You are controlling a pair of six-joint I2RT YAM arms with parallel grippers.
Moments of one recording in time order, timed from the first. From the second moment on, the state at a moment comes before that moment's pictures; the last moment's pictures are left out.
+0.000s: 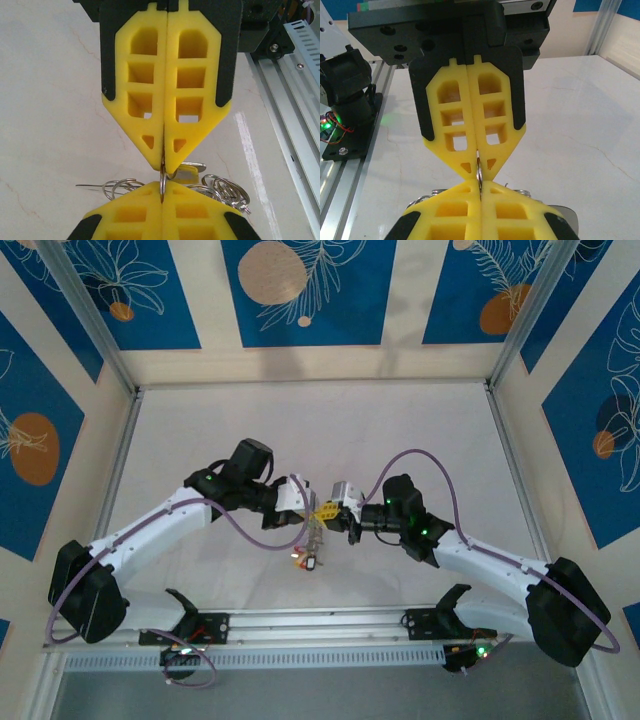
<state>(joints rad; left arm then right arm) -0.65 1.31 1.02 -0.60 0.68 0.81 0.72 1.10 0.50 0.32 -0.61 -0.20</state>
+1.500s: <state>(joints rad) -0.60 1.22 0.93 -0.48 0.83 0.74 0.74 1.12 0.51 0.30 -0.63 -0.23</state>
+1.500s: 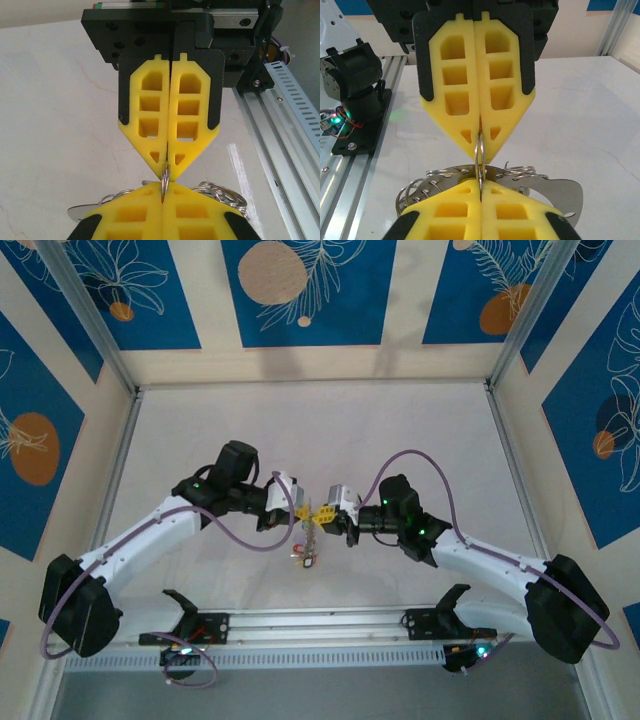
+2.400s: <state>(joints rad) -0.60 1.19 0.92 -0.46 0.83 0.73 0.74 1.11 0.52 0.33 -0.66 -0.21</state>
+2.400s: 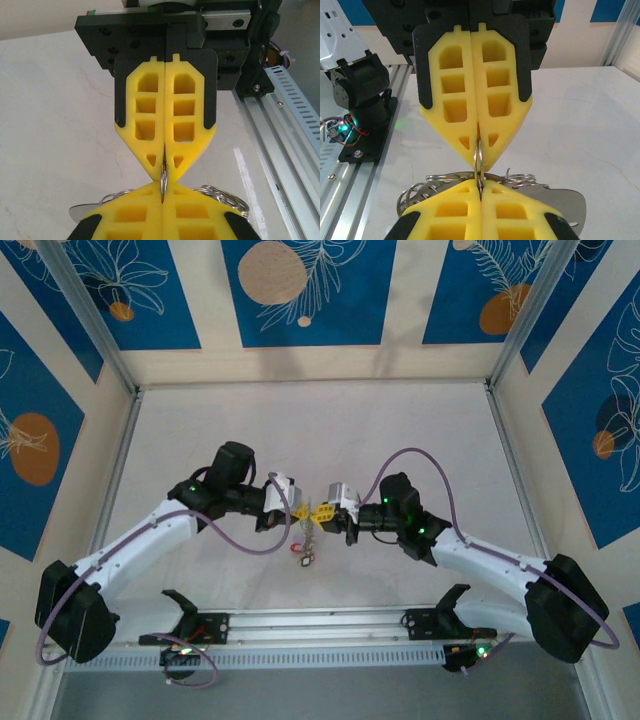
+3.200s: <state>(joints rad) -0.62 1.20 0.92 -0.49 0.78 0.76 0.74 1.00 0.50 0.32 -0.65 -0.20</state>
